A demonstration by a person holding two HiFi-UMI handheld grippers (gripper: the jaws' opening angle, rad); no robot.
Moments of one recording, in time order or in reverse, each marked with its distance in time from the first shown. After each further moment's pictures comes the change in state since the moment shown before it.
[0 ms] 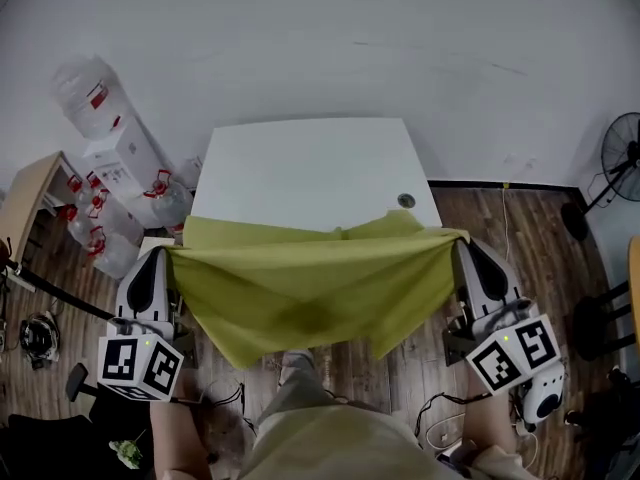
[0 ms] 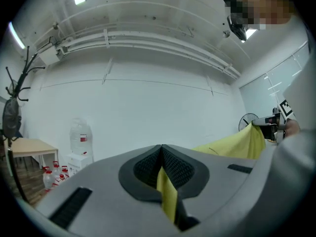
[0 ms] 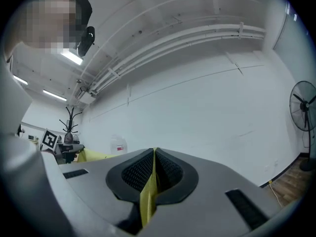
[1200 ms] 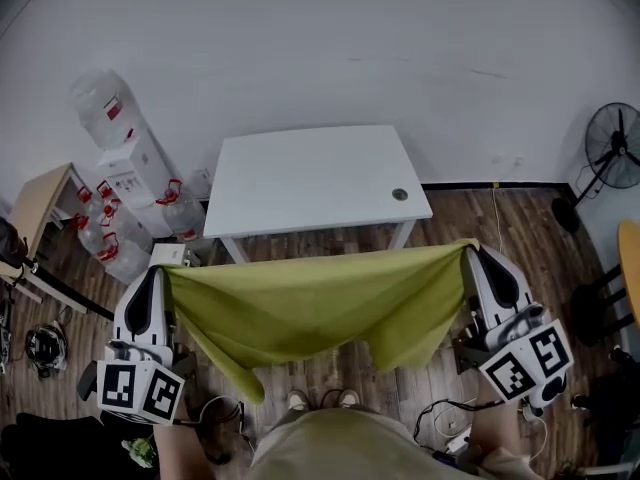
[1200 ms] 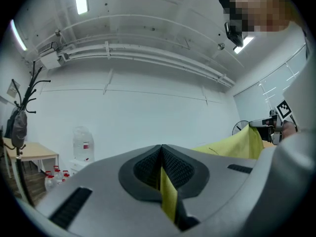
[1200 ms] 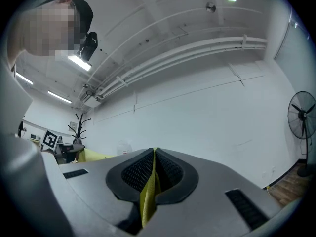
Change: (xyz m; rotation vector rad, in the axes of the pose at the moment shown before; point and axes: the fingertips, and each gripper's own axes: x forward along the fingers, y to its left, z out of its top) left arm -0.145 0.008 0.076 -0.002 -0.064 -0.028; right arm -0.112 0.100 0.071 -0.027 -0.055 0.011
